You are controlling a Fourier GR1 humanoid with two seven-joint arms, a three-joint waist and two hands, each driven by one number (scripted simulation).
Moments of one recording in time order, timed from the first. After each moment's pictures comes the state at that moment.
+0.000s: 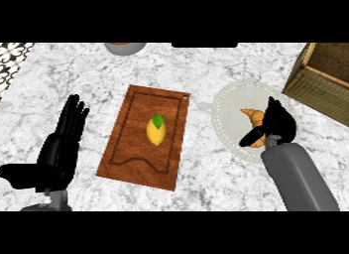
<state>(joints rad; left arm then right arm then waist) -0.01 0.11 -0.09 -1.70 0.08 0.18 0.03 -0.45 -0.15 0.09 -1.09 0.88 -0.05 0.88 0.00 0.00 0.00</state>
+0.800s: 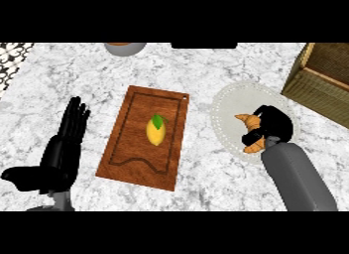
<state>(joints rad) 0.01 0.08 -0.07 -1.69 0.04 0.17 0.00 -0.47 -0.15 0.09 -0.96 0.92 -0.03 0.73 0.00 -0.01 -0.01</state>
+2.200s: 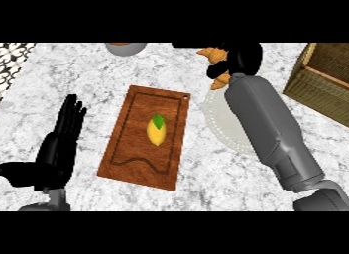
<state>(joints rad) -0.01 0.09 -0.04 -1.68 0.05 0.14 0.02 -1.05 -0.06 -0.05 -0.59 0.97 -0.47 0.58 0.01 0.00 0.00</state>
